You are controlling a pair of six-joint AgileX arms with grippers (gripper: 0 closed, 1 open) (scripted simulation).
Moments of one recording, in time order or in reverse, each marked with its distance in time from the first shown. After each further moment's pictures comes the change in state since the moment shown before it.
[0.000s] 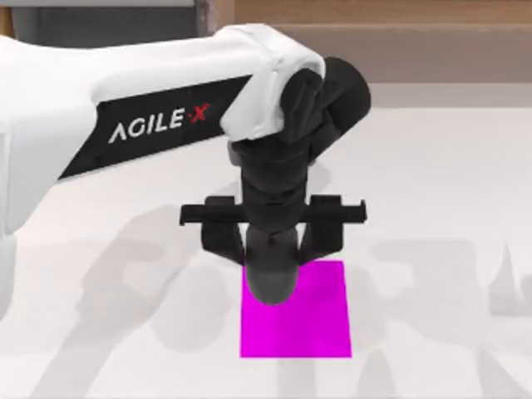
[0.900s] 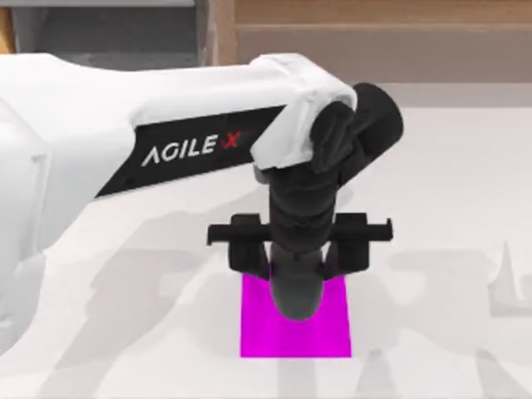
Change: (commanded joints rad) left arm -0.065 0.030 -0.019 0.070 -0.007 -0.065; right arm 0.000 0.000 0.000 0.000 0.000 0.000
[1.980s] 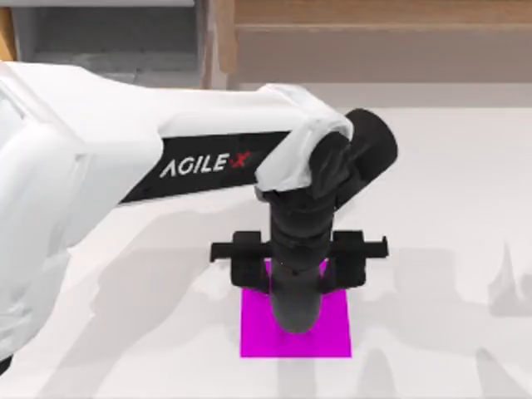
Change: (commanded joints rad) left arm -0.002 0.034 -0.067 0.100 0.000 -0.002; right arm 0.000 0.000 0.000 0.000 0.000 0.000
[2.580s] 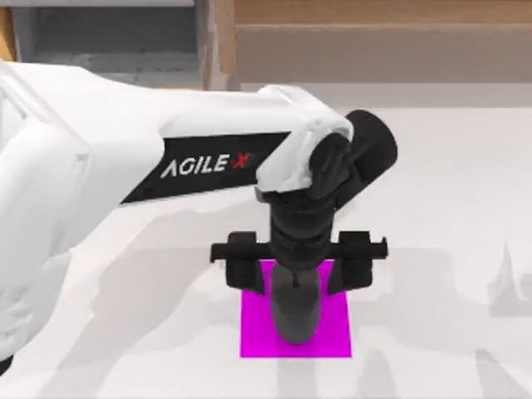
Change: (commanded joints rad) left arm 0.000 0.000 0.000 0.000 0.000 0.000; right arm 0.000 0.000 0.000 0.000 0.000 0.000
